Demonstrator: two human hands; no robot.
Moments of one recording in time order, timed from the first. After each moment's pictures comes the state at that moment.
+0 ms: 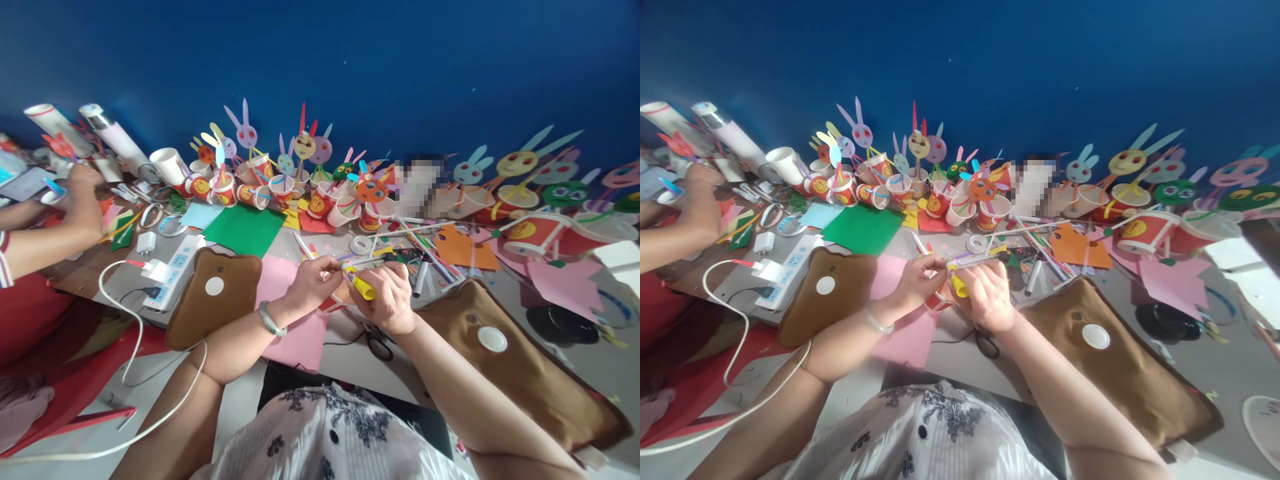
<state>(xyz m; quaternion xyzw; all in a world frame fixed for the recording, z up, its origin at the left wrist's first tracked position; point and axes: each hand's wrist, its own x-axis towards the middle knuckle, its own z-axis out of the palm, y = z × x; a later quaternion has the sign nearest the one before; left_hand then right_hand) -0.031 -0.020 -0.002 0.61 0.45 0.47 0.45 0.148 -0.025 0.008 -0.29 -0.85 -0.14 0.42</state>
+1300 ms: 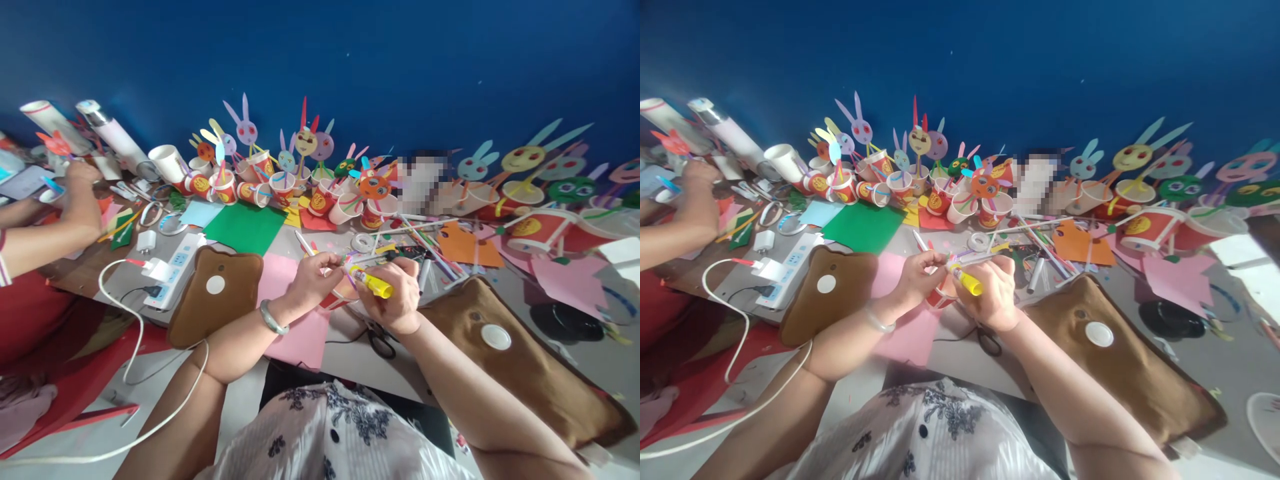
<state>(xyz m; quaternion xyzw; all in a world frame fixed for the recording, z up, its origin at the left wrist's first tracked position) -0.030 -0.018 -0.011 0.58 0.45 0.50 0.47 0.147 -0.022 0.006 -0.30 -0.81 -0.12 0.49</state>
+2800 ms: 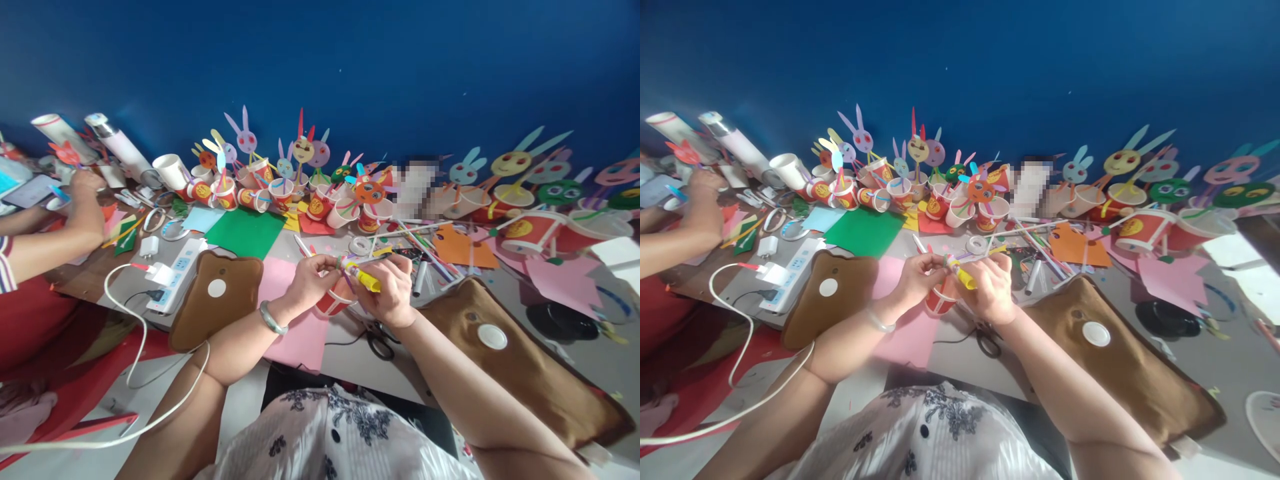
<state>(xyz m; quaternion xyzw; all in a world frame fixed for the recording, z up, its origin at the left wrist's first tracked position) -0.031 -0.016 -0.008 0.53 0.46 0.49 0.51 0.150 -0.013 0.001 -0.32 -0.82 -0.15 0.45</state>
